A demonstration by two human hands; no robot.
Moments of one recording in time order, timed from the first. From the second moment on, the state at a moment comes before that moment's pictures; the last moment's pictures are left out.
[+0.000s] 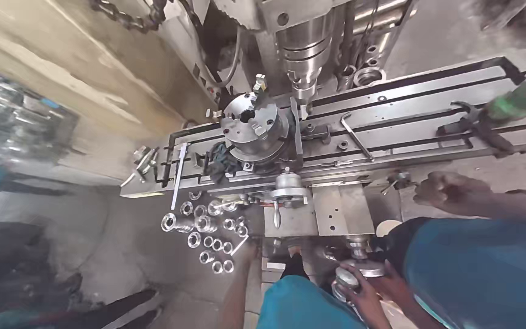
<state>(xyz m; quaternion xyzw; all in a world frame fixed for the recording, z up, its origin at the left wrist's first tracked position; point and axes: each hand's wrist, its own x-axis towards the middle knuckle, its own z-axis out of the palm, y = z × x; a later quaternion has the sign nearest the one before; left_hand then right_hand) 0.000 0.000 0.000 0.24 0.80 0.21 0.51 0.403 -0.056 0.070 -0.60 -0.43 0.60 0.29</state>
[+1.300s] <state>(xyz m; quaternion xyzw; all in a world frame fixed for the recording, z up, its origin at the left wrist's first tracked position) 0.012 0.313 0.303 0.74 0.45 0.51 0.00 0.259 0.226 0.212 -0.41 -0.15 0.42 0.79</state>
